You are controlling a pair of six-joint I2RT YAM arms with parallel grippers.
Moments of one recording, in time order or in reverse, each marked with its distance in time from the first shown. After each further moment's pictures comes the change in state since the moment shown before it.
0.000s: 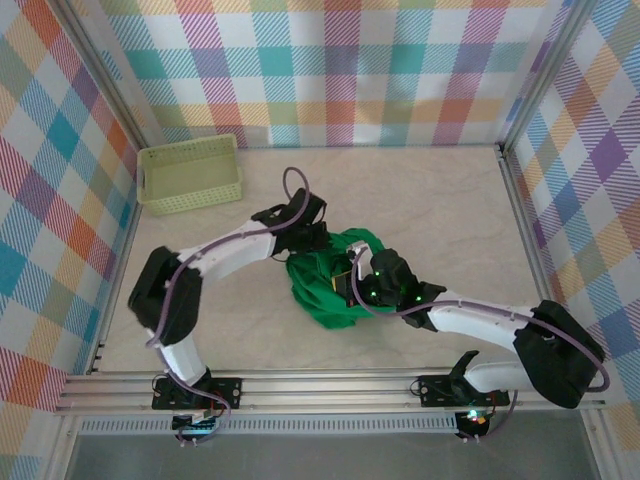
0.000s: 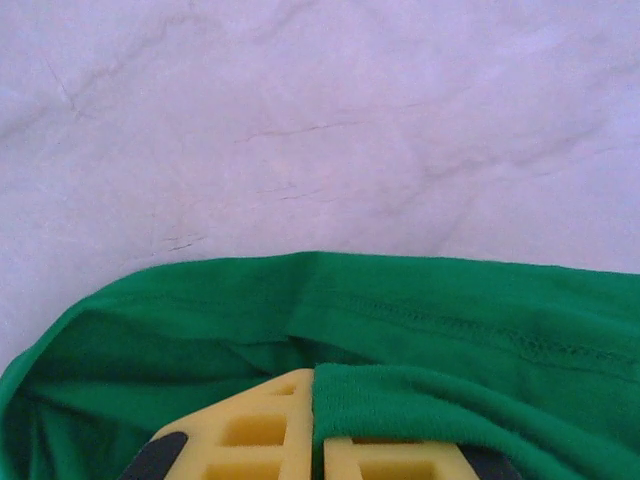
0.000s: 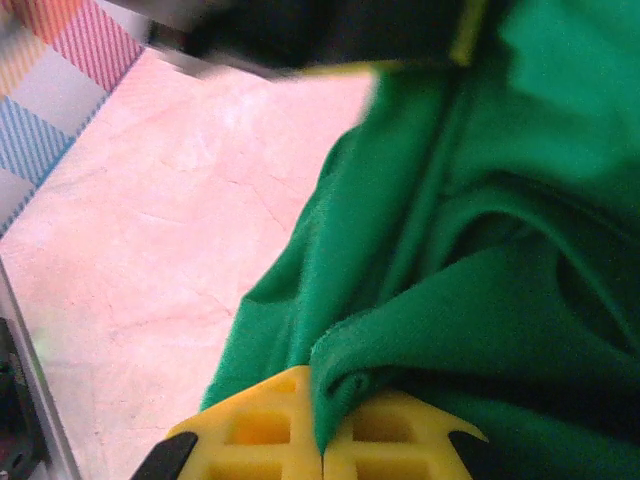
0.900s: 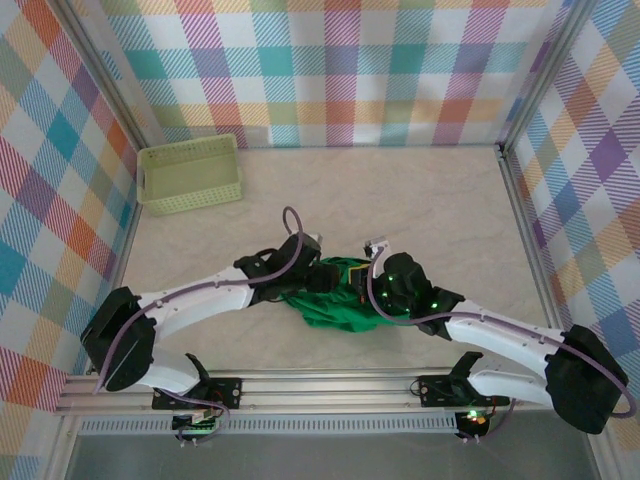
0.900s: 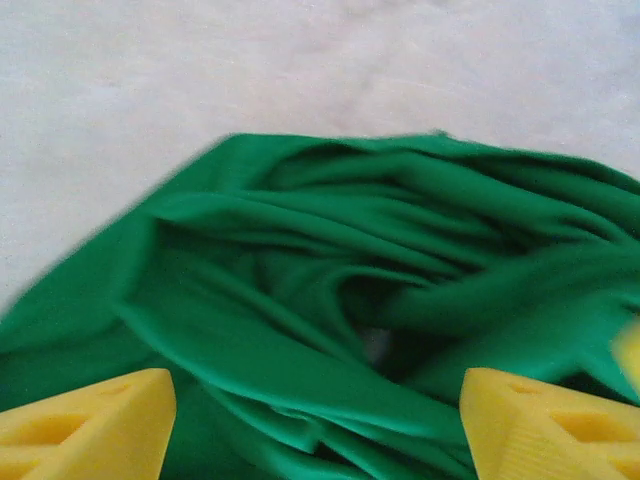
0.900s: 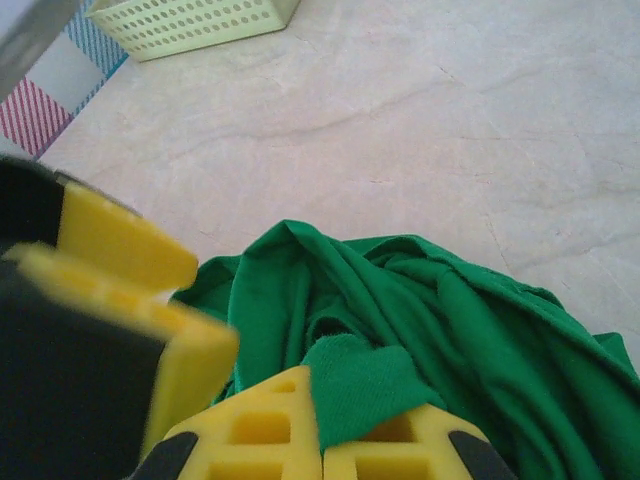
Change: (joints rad) left arm -0.212 -0.374 -0.407 0.180 -0.053 0.012; right arm -0.012 -0.162 -0.033 -0.110 0.214 -0.010
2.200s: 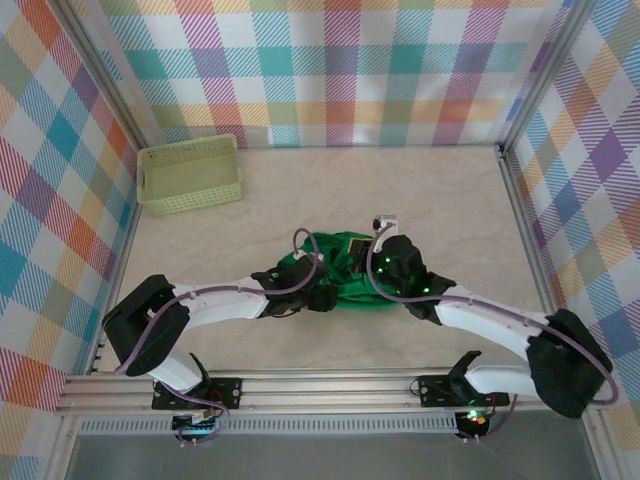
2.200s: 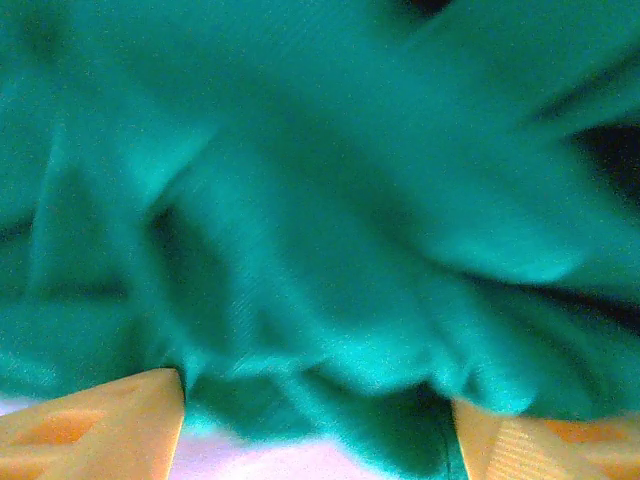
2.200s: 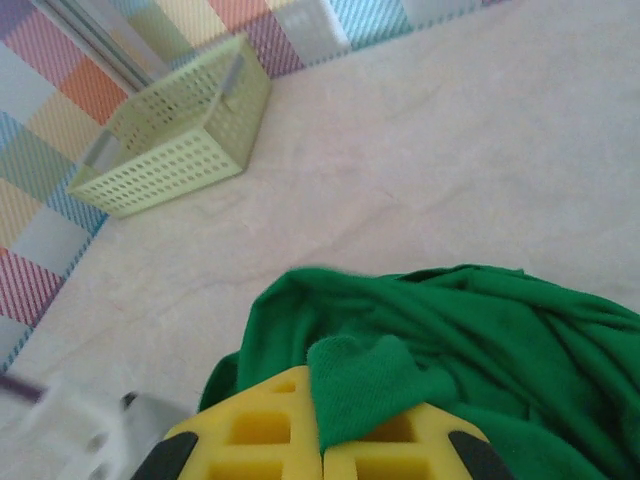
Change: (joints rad) left arm -0.018 0.131 -0.128 0.130 -0.046 0.005; right arm -0.066 0.090 0.097 0.137 0.118 0.147
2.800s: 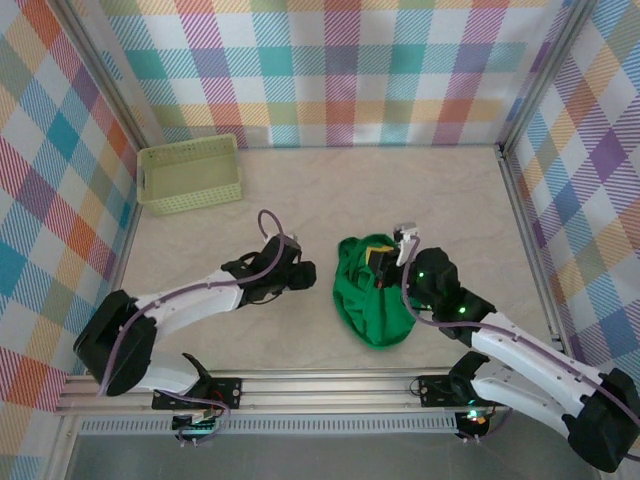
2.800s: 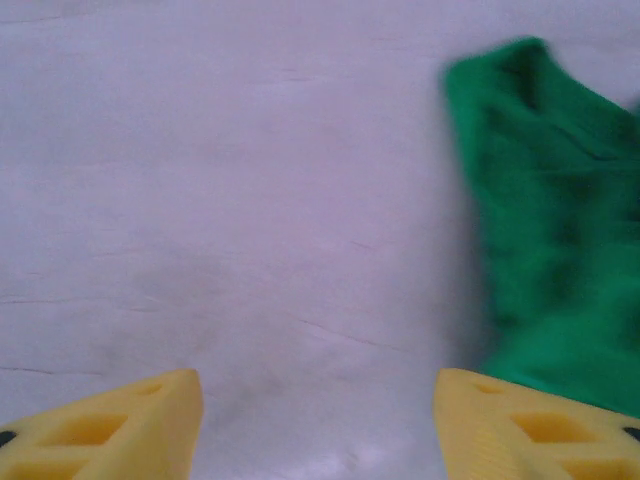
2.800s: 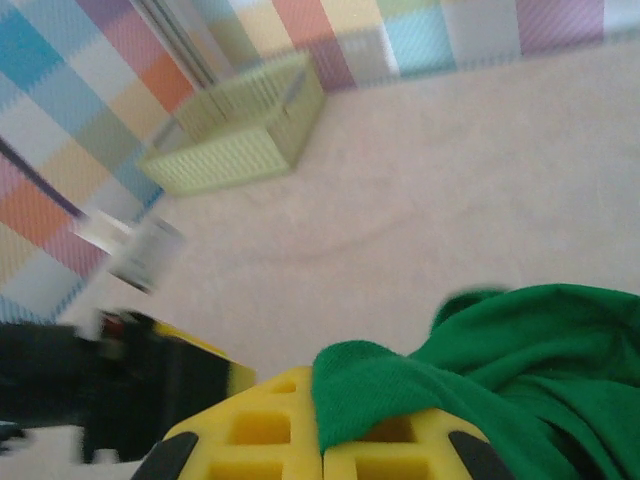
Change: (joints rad) left arm 0.120 -0.178 0.006 -0.076 0.016 -0.055; right arm -0.021 -0.323 -0.095 -0.196 -0.118 -0.113
